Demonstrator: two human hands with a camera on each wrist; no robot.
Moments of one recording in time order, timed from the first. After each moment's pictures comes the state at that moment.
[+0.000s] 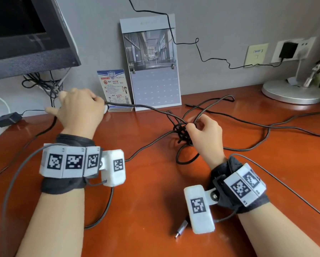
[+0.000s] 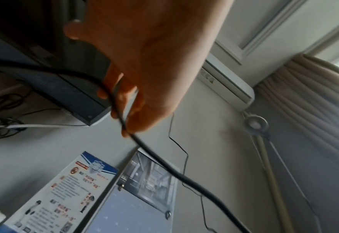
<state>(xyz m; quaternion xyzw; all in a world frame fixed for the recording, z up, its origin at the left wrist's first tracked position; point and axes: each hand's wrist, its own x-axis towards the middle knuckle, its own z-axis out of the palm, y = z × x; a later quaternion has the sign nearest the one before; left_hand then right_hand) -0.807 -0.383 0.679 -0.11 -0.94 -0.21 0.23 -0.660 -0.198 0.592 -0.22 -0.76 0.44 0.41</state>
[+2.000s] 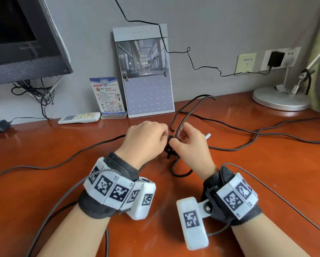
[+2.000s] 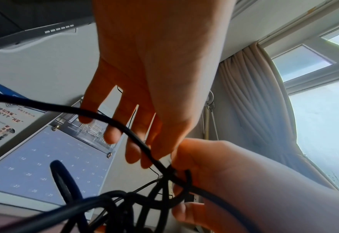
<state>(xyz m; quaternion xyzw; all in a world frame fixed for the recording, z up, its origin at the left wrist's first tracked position) -0.738 -0.309 0.640 -0.47 -0.87 -0.09 0.14 -0.665 -0.200 0.584 -0.13 -0.80 0.44 0.39</state>
